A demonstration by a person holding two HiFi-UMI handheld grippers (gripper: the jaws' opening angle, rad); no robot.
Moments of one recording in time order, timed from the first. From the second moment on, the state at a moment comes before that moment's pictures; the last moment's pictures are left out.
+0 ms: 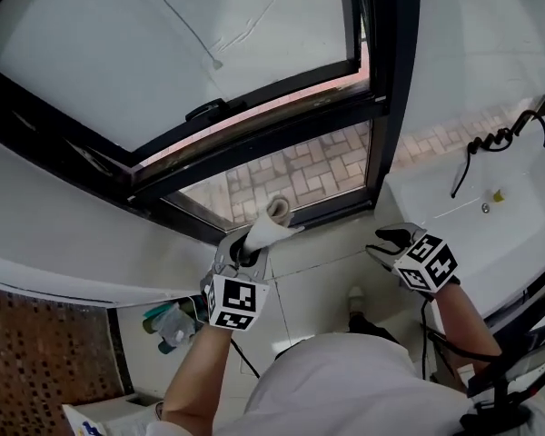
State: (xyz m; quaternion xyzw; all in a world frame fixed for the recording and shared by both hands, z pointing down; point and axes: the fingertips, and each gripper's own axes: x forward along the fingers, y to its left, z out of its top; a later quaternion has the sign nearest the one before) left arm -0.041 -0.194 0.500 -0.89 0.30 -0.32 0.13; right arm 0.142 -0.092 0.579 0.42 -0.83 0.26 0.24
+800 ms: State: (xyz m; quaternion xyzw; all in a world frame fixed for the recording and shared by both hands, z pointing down) left arm -0.269 -0.049 0.484 -0.92 0.30 -0.23 0.07; right arm -0.019 0.028 0.513 0.53 -0.79 0.23 0.21
